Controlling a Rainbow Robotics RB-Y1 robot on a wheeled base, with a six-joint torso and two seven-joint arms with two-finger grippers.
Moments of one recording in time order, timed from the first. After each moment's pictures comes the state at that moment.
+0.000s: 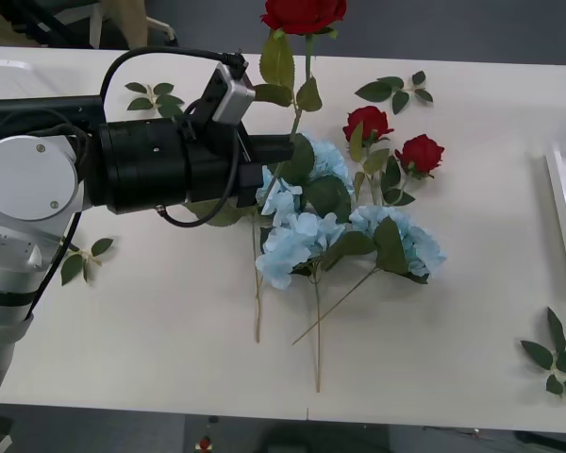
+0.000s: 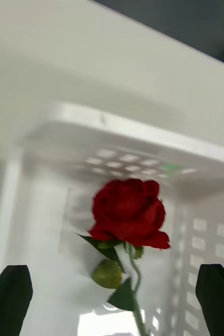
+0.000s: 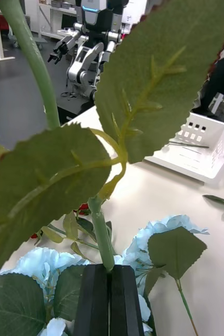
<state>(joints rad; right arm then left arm) -0.46 -0.97 -0.08 -1.28 -0.69 1.01 1.81 -0.39 0.41 -0.15 -1.92 1.38 1.01 -2.42</state>
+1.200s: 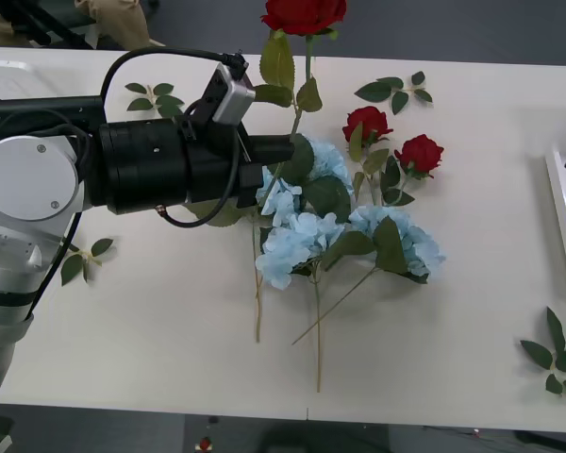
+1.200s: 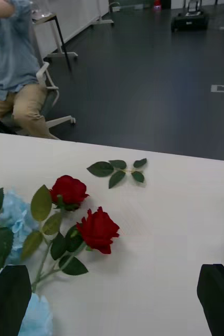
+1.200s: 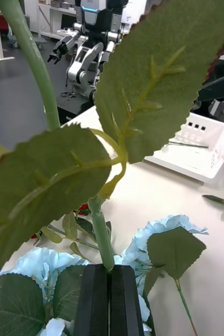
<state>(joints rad) 0.20 -0.55 -0.53 -2.12 -1.41 0.82 2.15 -0.39 0.41 -0.15 -1.92 1.38 1.01 -2.42</state>
